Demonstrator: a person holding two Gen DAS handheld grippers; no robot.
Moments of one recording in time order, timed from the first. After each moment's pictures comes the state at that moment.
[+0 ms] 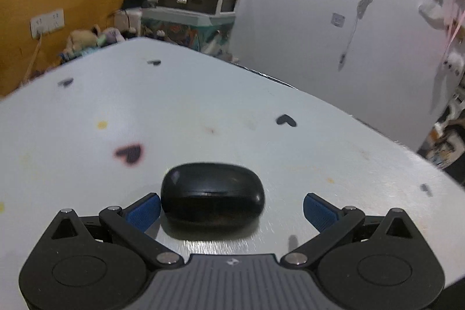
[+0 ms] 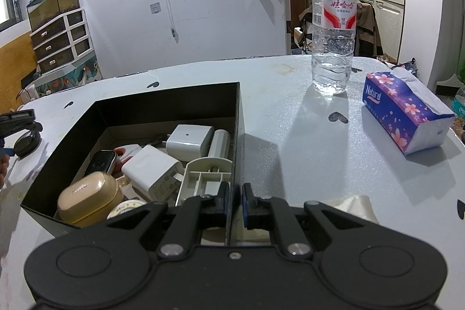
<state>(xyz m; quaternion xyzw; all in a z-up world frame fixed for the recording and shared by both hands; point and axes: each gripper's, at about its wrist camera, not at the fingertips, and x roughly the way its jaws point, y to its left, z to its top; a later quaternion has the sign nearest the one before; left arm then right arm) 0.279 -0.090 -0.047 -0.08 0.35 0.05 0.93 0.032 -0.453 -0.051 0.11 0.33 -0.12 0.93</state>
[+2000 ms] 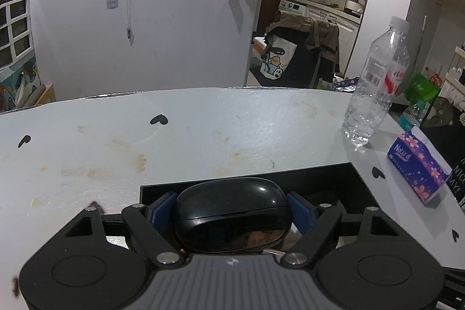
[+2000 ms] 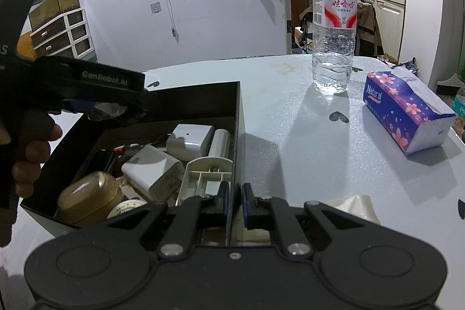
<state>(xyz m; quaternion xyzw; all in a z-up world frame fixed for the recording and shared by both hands) 0.185 -0.321 -0.018 0.06 0.36 -0.29 0.89 0.033 -0.453 -0.052 0.12 0.33 -0.12 0.93</state>
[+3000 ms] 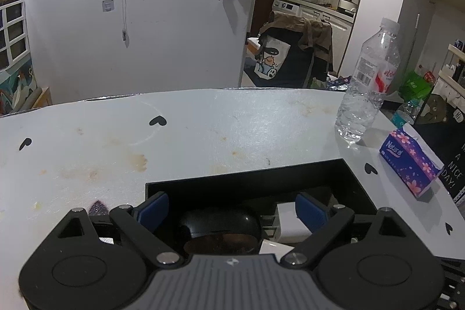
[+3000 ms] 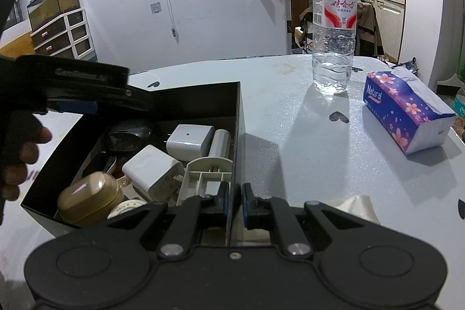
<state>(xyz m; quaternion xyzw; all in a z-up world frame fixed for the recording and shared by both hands) 0.176 -0.313 -0.008 0.07 0.36 -0.30 0.88 0.033 -0.453 -0.052 0.11 0.33 -0.12 0.93</state>
